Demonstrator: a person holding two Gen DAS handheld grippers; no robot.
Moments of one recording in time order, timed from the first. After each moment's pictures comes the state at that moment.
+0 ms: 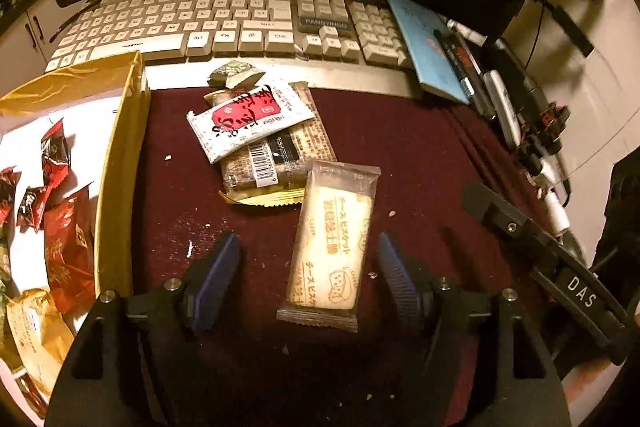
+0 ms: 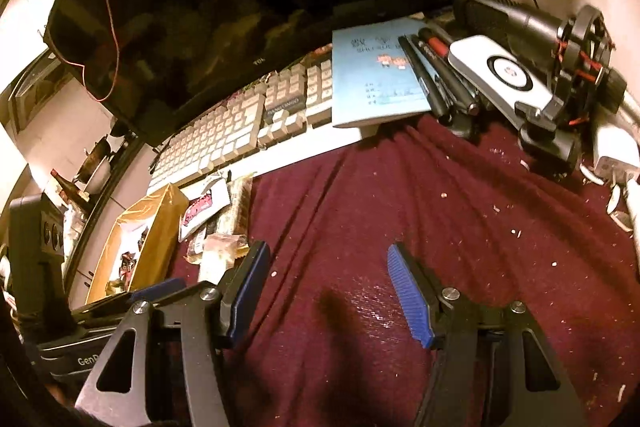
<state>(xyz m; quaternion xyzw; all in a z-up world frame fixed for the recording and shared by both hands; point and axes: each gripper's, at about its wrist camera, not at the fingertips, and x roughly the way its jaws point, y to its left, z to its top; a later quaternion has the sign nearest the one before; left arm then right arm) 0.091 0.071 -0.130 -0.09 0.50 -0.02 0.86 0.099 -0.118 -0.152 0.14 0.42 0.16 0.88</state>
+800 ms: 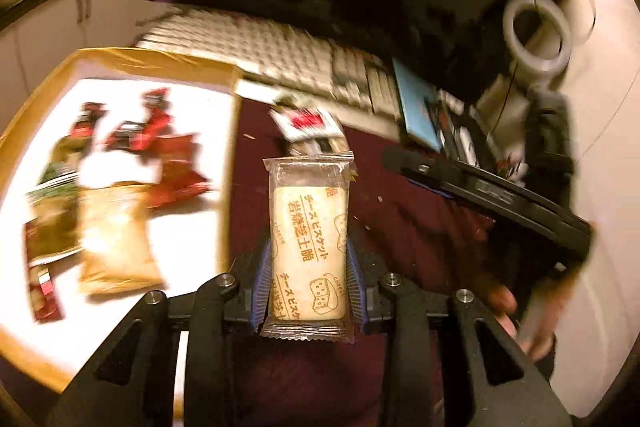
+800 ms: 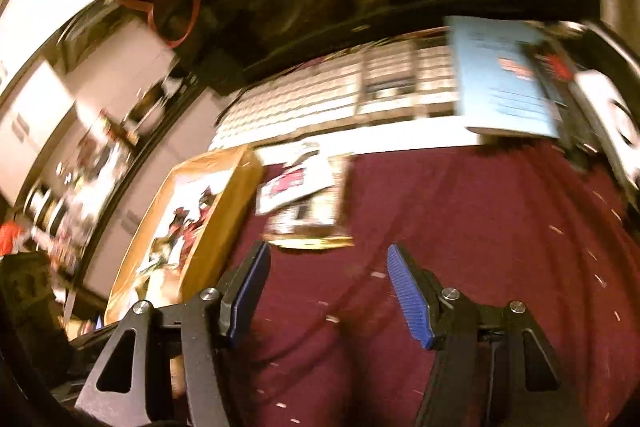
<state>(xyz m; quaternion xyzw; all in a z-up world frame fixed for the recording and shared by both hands) -0.026 0.123 -0.088 -0.21 0.39 0.01 0.90 0.111 -0.049 -0.127 0.07 0.45 0.29 0.84</state>
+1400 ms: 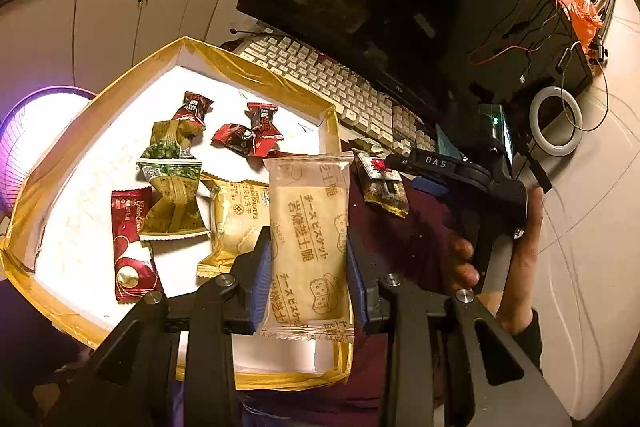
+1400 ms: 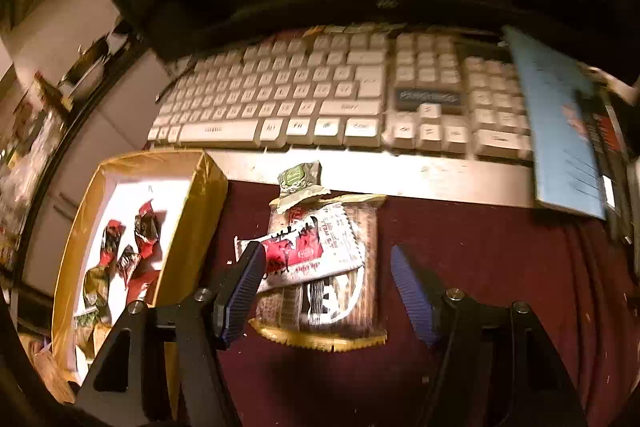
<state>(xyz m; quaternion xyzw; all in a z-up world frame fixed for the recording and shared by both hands) -0.089 0.199 -0.087 -0.29 0.33 0.06 0.90 0.164 0.045 -0.142 -0.02 0.49 0.19 0.85</state>
